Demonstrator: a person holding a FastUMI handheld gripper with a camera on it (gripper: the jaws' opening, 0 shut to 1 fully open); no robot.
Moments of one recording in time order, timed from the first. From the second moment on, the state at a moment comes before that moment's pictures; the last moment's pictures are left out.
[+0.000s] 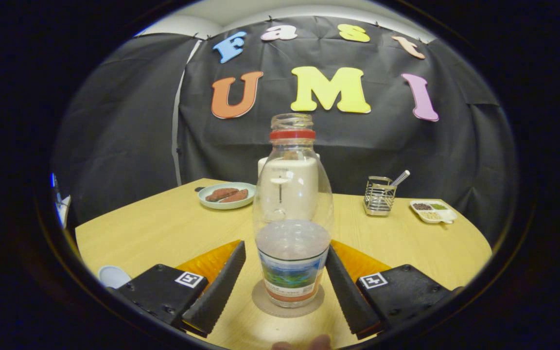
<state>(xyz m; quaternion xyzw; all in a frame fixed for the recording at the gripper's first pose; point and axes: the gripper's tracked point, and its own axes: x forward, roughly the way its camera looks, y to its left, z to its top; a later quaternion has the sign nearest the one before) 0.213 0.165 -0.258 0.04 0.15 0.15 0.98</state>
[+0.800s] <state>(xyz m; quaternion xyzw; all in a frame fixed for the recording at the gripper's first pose) 0.119 0.121 -0.067 0.03 0.03 0.12 0.99</state>
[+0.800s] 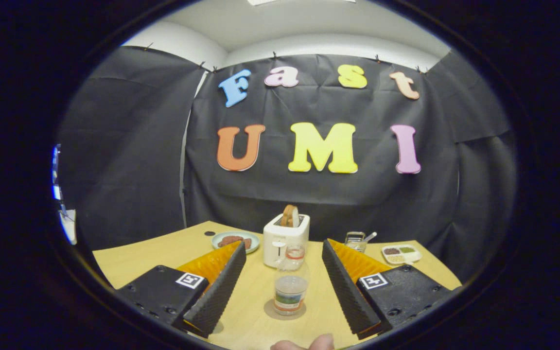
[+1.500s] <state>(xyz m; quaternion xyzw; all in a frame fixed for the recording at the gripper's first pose) -0.042 0.052 0.004 0.03 0.00 0.04 1.00</state>
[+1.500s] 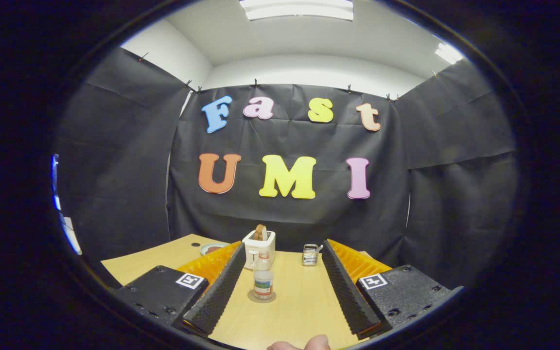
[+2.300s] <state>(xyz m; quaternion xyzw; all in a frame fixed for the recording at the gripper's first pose) -0.072 0.037 -0.003 0.02 -0.01 0.01 1.00</state>
